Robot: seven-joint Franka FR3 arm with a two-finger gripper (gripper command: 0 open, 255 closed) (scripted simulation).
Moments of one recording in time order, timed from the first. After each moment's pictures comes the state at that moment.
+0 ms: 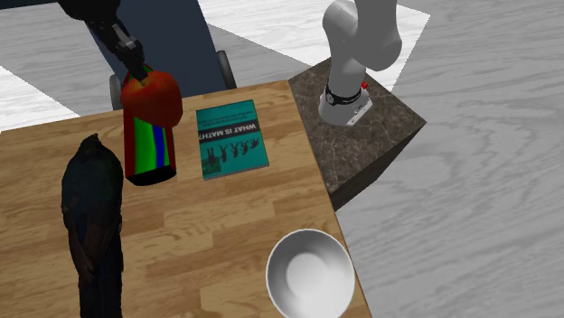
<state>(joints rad) -0.03 0.00 -0.11 -1.61 0.05 1.61 -0.36</state>
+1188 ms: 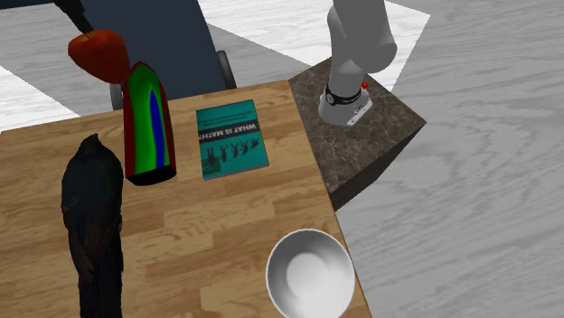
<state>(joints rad) -0.24 0.37 -0.24 -1.08 0.13 1.43 -0.67</state>
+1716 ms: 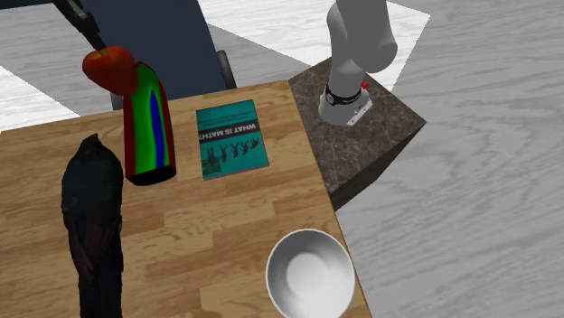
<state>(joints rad) -0.23 0.31 -0.24 -1.27 0.12 1.56 -0.68</state>
